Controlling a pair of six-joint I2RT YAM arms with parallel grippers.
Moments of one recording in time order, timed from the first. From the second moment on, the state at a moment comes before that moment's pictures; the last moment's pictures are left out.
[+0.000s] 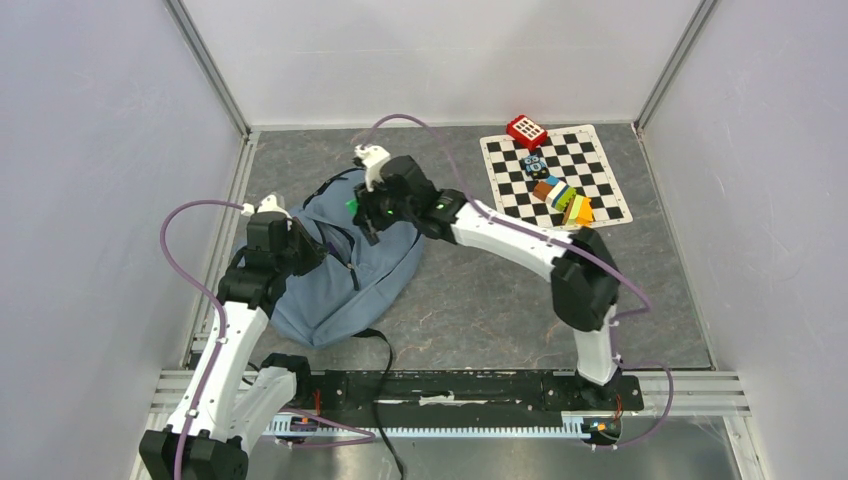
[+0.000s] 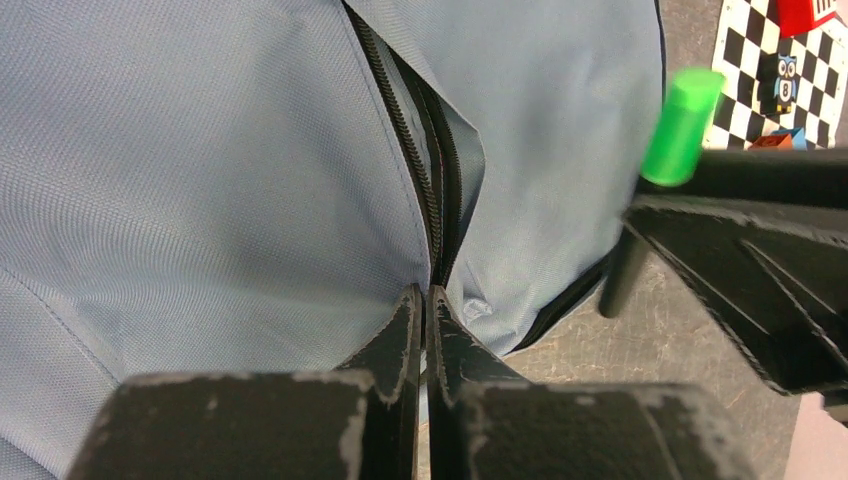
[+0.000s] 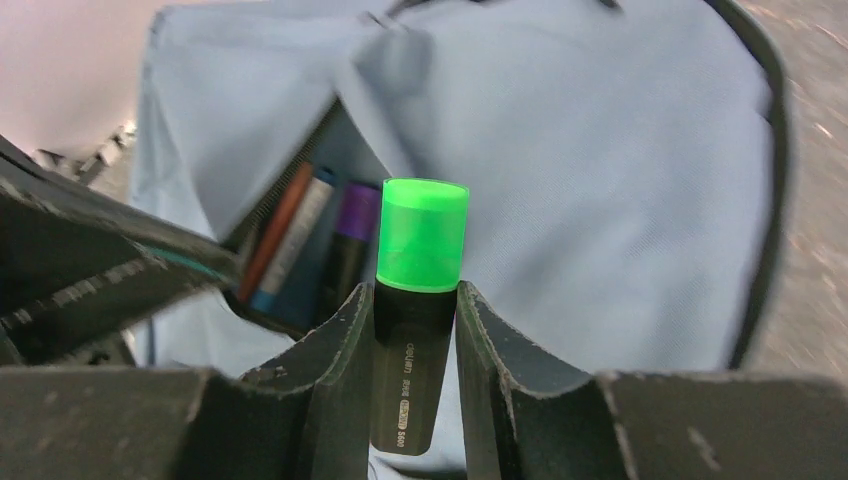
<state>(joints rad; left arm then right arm) -0.12 0.82 0.76 -0.60 0.04 -0.64 0.90 1.91 1.62 -0.19 -0.07 0.24</state>
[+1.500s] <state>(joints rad) -0.12 0.83 0.74 -0.60 0.01 -0.68 0.96 2.27 1.92 -0.17 -0.27 0.31</state>
